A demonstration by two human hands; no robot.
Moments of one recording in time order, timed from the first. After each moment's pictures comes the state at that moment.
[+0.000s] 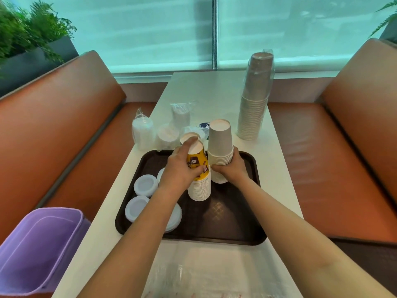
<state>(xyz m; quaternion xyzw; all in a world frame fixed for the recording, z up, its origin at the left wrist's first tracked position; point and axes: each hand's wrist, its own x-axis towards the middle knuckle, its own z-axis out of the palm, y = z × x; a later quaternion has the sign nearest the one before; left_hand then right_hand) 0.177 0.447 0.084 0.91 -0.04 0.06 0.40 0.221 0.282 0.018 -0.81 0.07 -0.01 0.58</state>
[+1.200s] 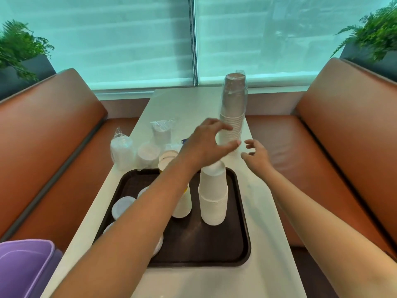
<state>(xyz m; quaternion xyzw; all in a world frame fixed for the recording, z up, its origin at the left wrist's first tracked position) 0.213 0.353 0.179 0.92 -0.23 0.07 0.32 0.246 0.170 0.065 -0.85 0.12 -0.10 0.51</state>
